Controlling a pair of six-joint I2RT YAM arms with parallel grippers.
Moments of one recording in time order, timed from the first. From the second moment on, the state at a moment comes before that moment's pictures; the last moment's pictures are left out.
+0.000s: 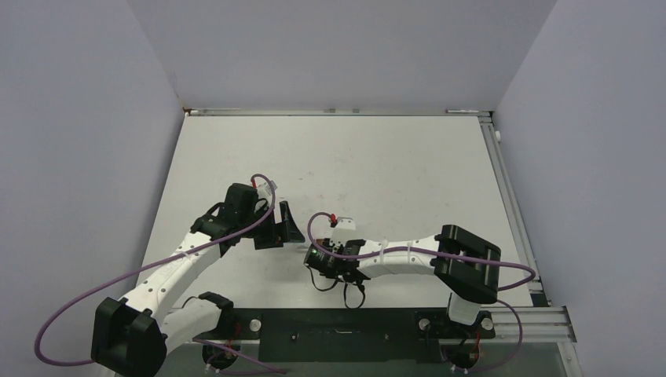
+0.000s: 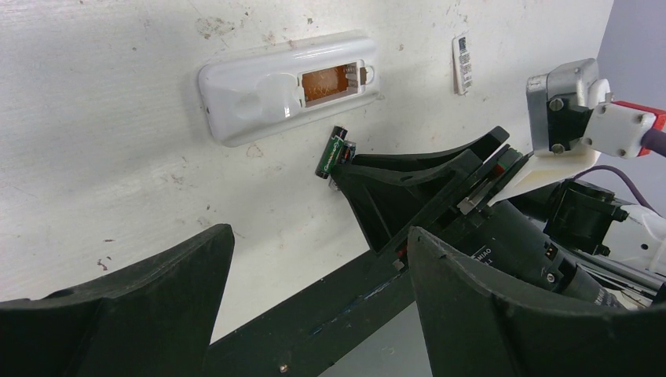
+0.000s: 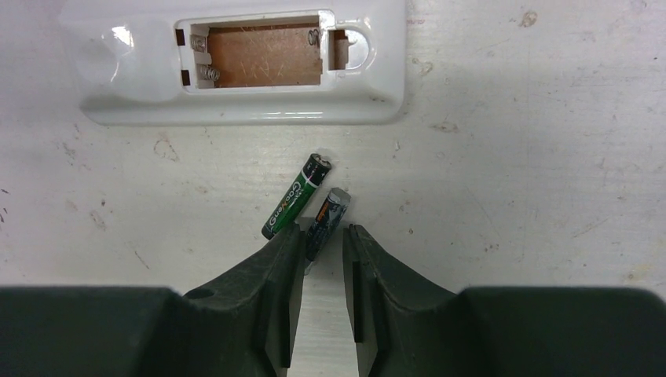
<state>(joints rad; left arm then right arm) -0.41 1.04 0.69 -0.56 0.42 -0.62 1.26 1.73 1.00 -0.49 0.47 1.24</state>
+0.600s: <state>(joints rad) -0.41 1.04 0.69 -0.56 0.42 -0.62 1.26 1.76 1.04 -0.54 0.48 1.16</state>
